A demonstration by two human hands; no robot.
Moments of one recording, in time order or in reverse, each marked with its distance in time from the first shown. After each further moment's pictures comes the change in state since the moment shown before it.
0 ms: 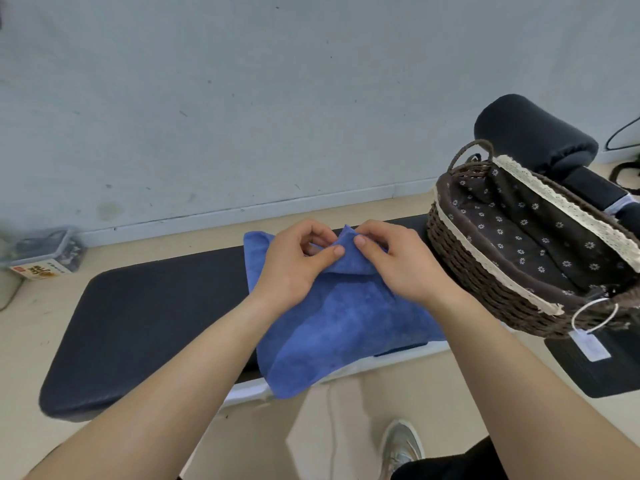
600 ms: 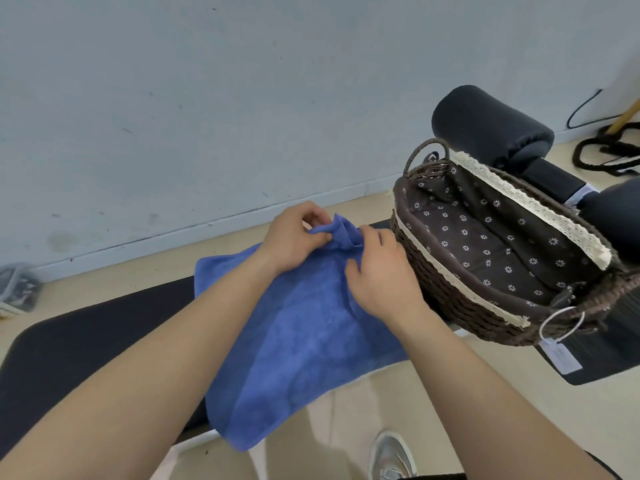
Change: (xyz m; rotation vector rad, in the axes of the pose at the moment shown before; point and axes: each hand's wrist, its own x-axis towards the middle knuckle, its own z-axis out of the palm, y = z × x) left_hand 0.112 -0.014 0.056 0.324 -0.192 -0.045; right_hand 0.007 0.044 -0.005 -0.387 0.141 0.334
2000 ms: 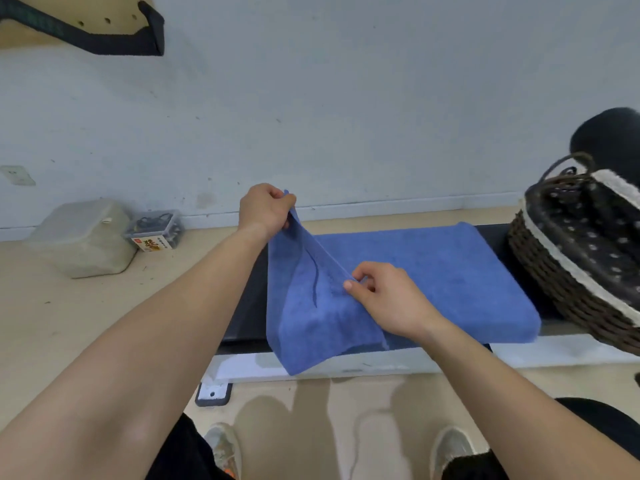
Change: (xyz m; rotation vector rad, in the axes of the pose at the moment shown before) left_hand -0.136 -0.080 -0.200 -0.014 0.627 -0.428; right_hand -0.100 -0.145 0.041 0.358 -0.414 -0.299
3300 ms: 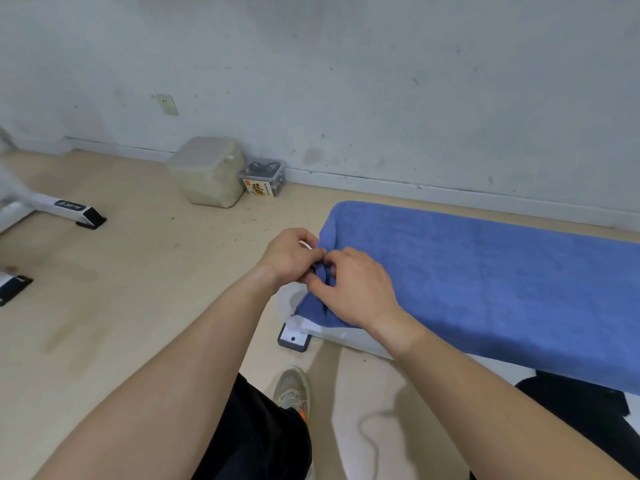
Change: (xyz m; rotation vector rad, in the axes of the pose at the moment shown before) left_hand -0.086 -0.152 -0.140 -0.013 -0.185 -0.323; right_hand 0.044 -0.110 0.204 -0.360 -0.084 -0.338
